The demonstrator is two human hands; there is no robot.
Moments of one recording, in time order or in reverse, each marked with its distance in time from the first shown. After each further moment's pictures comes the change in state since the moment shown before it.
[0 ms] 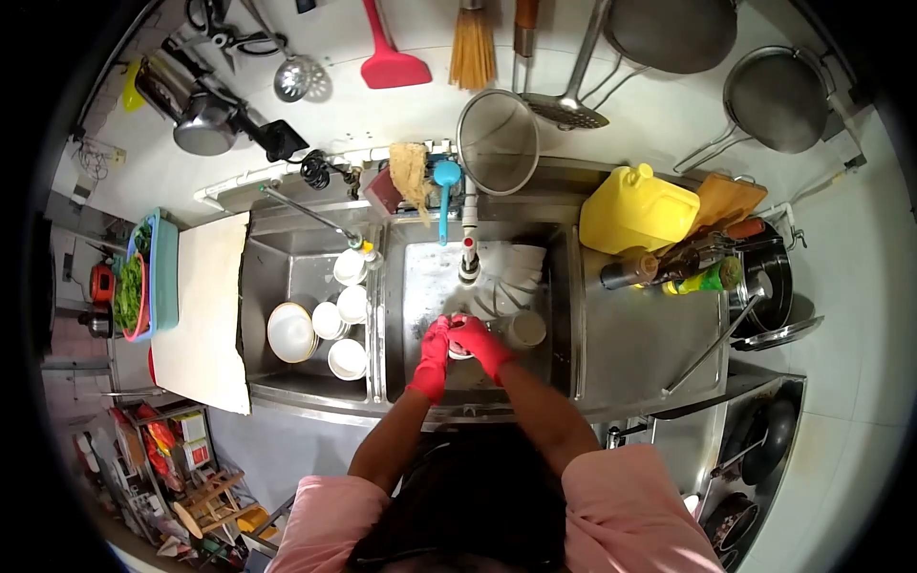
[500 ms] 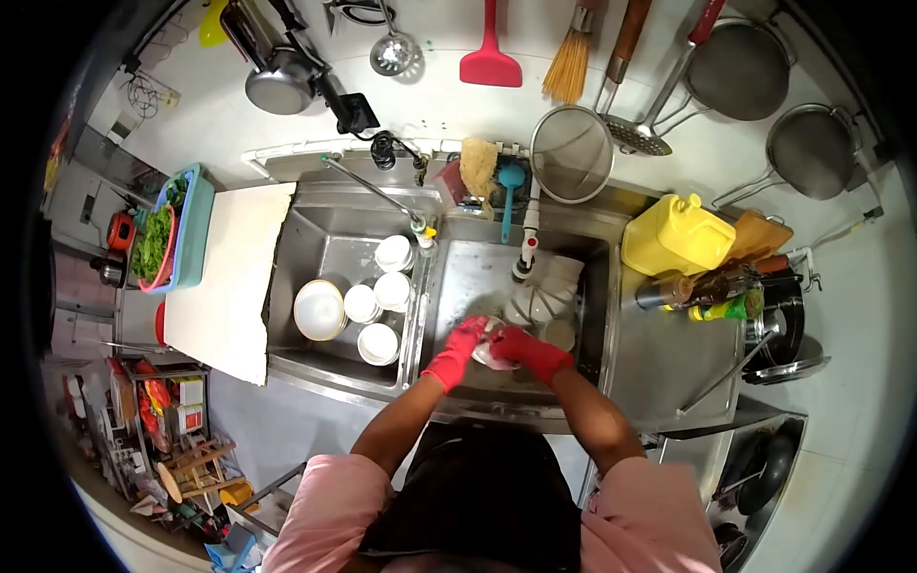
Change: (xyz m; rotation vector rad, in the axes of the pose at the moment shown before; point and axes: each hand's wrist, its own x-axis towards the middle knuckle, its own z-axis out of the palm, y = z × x) left_hand 0.004 0.026 -0.038 0.479 -0.127 0.015; right_hand -0.035 -0.010 -0.008 -0.256 -0.086 -0.083
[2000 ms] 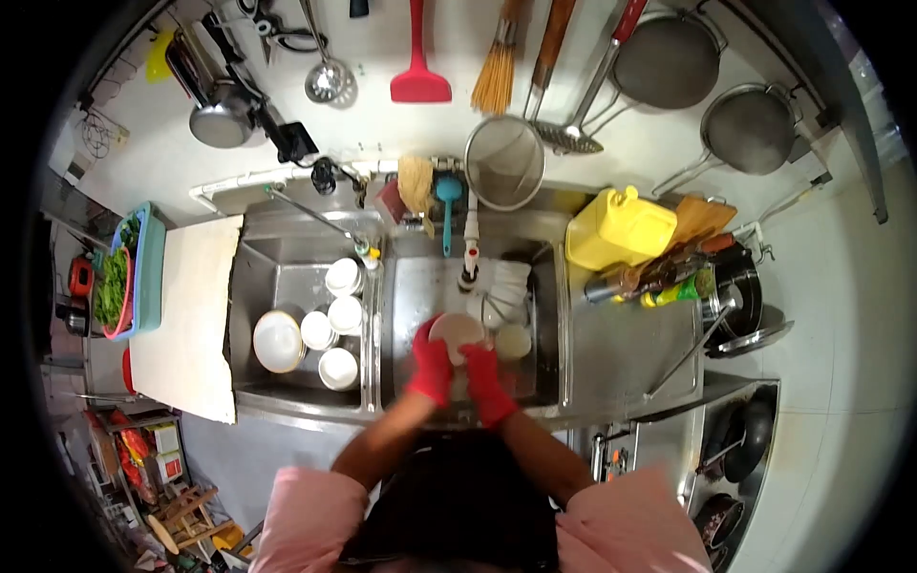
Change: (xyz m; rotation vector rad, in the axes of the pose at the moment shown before) left_hand -0.040 0.065 0.044 -0.578 0.279 0.448; right_hand -0.036 -0.016 0.051 1.007 0.875 0.067
